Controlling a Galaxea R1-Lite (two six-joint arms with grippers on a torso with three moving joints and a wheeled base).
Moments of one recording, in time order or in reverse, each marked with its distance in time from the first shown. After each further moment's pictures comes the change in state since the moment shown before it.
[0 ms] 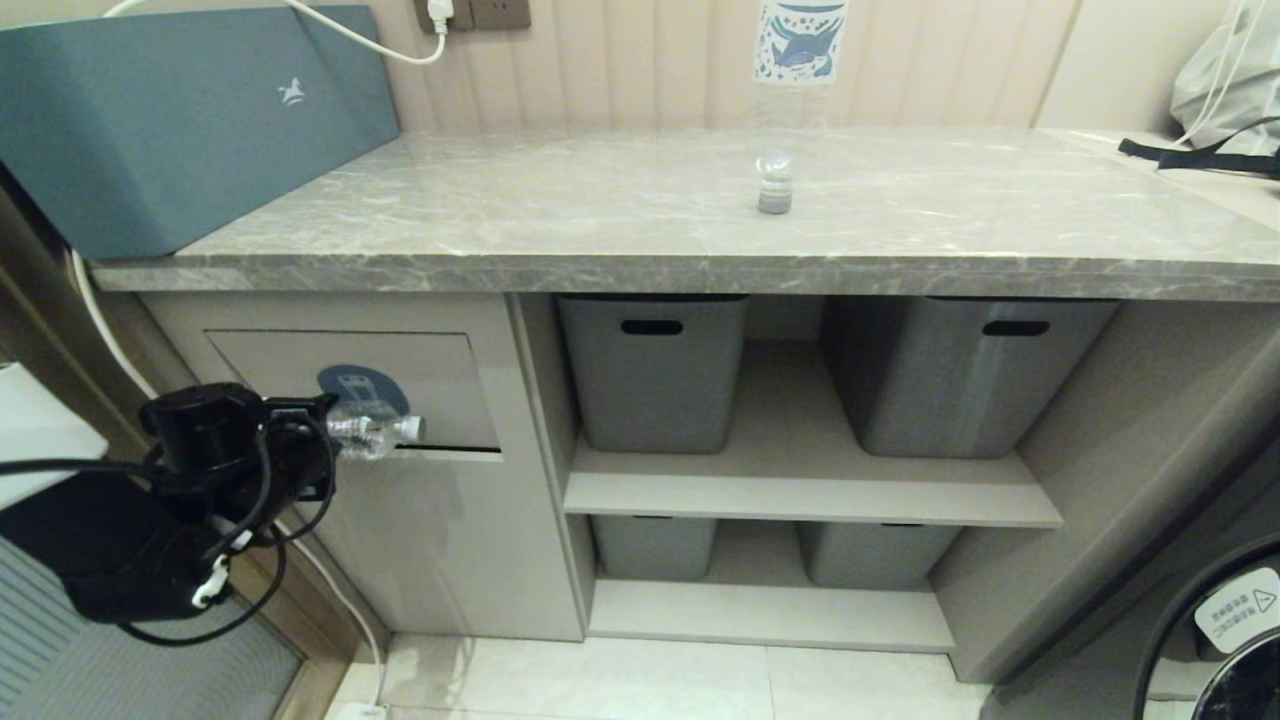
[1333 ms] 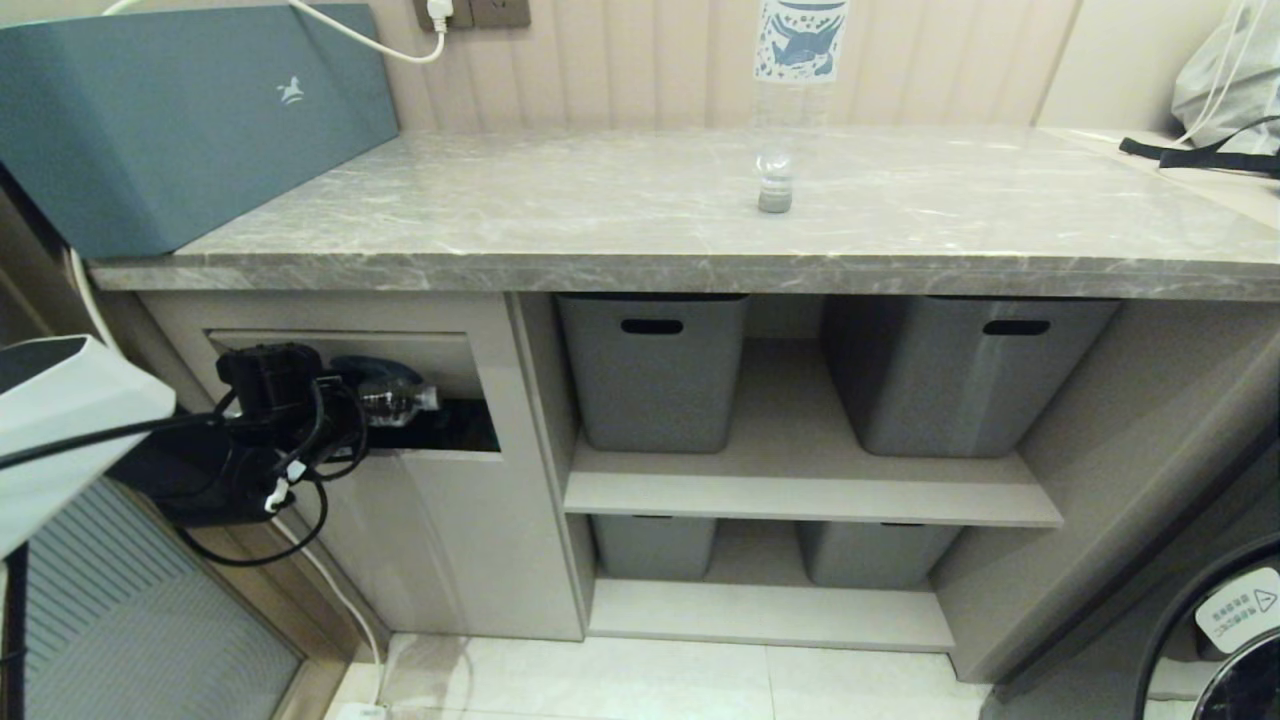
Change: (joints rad) left arm -0.001 0.165 -0.426 0.336 0.025 -0.105; right arm 0.000 0.000 0.000 0.000 0.000 0.000
